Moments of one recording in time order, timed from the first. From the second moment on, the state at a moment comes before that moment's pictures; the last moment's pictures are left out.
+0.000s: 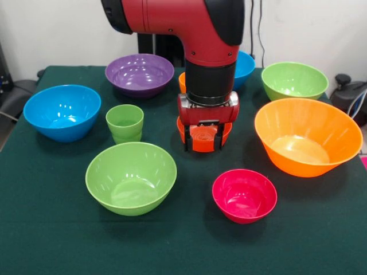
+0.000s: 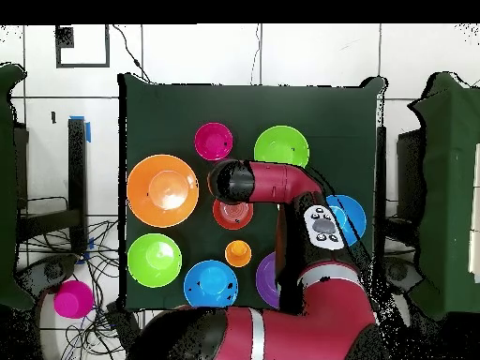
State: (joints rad) arm -0.29 -0.48 0.12 1.54 -0.18 0.44 1.59
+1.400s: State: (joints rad) arm -0.29 -0.61 0.13 1.56 -0.18 0.44 1.59
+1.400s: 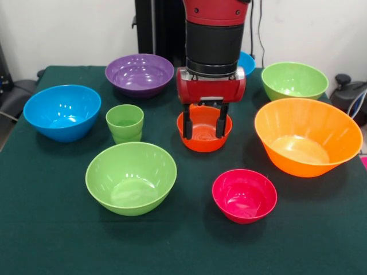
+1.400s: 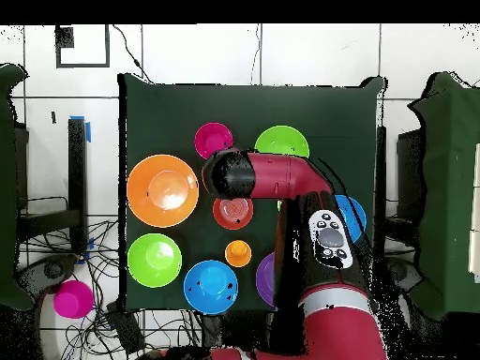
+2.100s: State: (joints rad) arm -0.29 -0.61 0.13 1.58 -0.14 0.41 1.59
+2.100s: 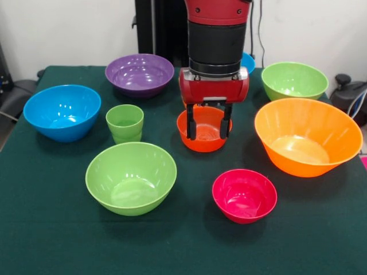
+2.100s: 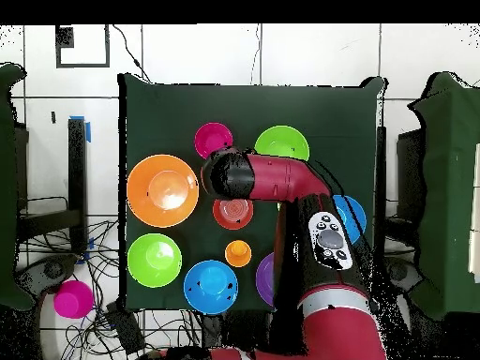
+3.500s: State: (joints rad) arm -0.23 -0.61 0.03 1.69 -0.03 0.34 1.75
